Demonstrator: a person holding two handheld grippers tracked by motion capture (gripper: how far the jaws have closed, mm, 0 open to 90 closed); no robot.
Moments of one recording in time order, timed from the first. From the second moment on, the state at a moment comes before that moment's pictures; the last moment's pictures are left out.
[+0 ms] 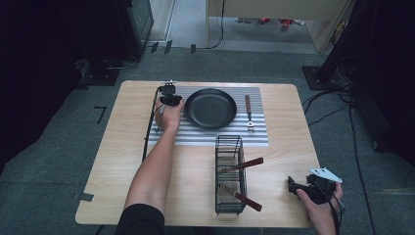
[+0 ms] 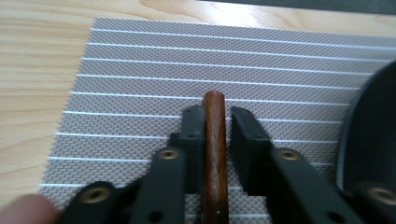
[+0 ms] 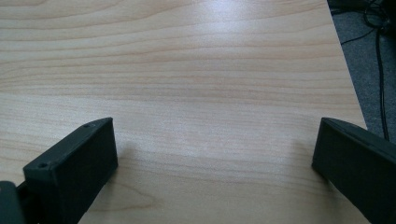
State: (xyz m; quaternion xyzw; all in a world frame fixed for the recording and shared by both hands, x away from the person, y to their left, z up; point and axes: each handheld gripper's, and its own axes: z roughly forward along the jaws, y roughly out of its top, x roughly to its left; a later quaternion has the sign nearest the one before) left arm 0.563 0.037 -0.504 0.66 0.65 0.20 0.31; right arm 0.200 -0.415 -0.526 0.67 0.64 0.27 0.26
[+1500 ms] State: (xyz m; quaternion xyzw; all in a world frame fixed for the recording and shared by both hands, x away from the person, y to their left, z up) left arm 0.560 0.064 -0.493 0.67 0.67 0.13 0.31; right arm 0.200 -0.415 -0.526 0.66 0.65 0.28 0.26
